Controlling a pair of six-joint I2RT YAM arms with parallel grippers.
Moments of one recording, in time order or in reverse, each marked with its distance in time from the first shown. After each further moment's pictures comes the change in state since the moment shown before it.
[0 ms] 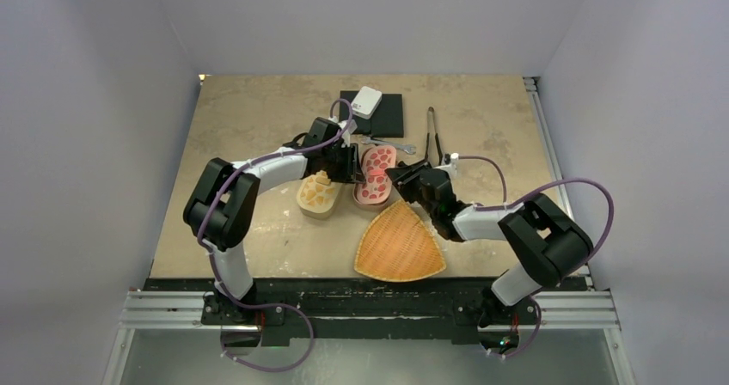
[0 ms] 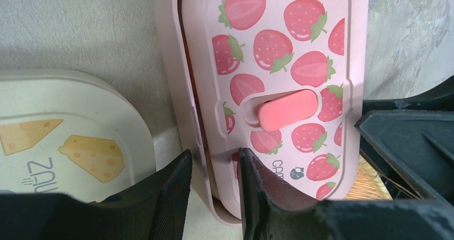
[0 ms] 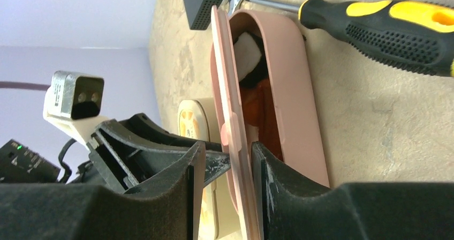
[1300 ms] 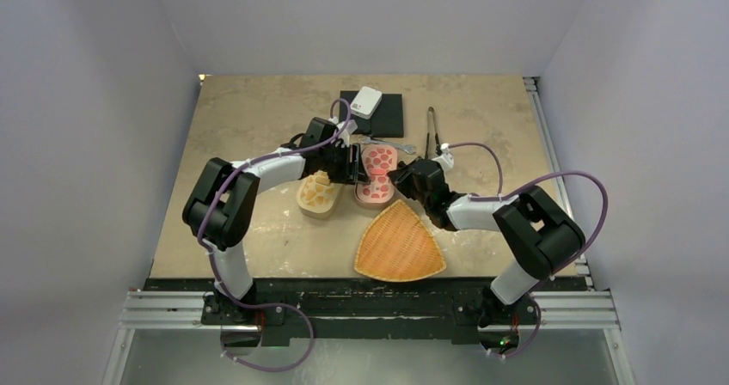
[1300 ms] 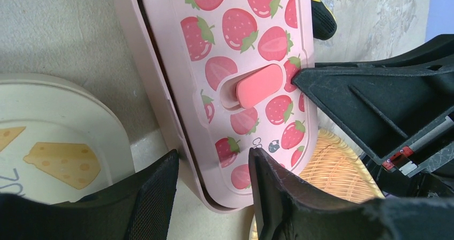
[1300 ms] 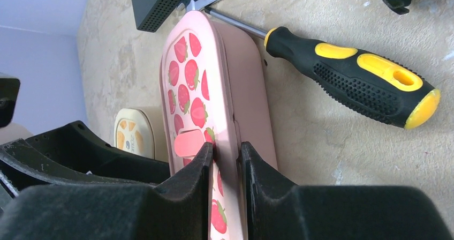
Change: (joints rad) left arm 0.011 0.000 -0.019 0.046 0.115 -0.009; right arm -0.004 0.040 0.132 -0.250 0.051 -0.235
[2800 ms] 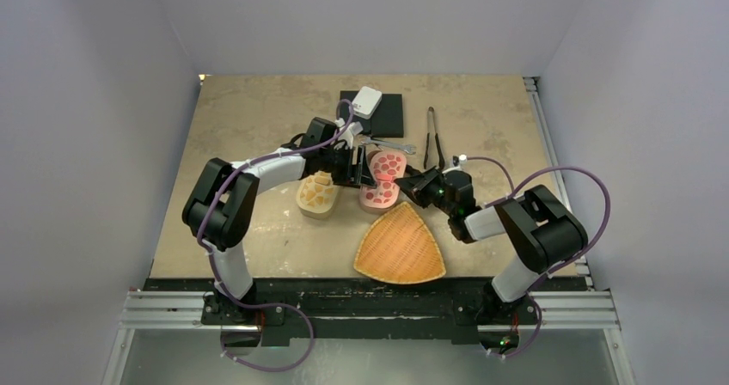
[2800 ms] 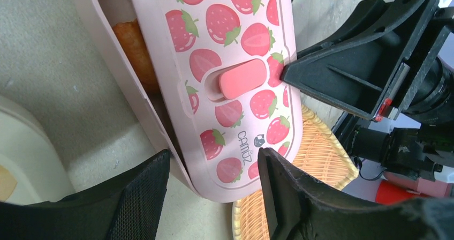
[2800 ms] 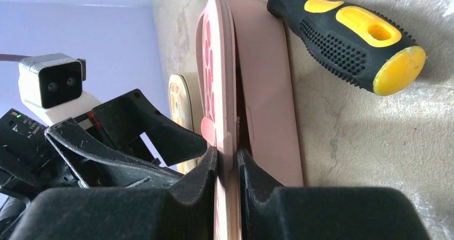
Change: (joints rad) left arm -0.001 -0.004 0.000 0.000 0.134 0.019; right arm -0.194 0.025 -0.229 0.417 -0.429 0.179
